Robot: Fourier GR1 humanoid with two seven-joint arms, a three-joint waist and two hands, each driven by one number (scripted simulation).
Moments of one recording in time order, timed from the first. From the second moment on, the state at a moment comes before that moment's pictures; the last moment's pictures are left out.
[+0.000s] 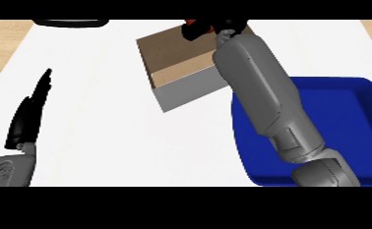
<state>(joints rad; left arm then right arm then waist) -0.16 0.36 0.13 -1.28 -0.23 0.11 0.03 -1.18 0.00 0.00 -0.72 0.87 -0.28 0.53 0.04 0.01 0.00</state>
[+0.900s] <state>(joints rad) -0.18 0.35 0.13 -1.30 -0.24 0.10 0.05 -1.28 -0.01 -0.15 -0.38 0.64 -0.59 0.27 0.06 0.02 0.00</state>
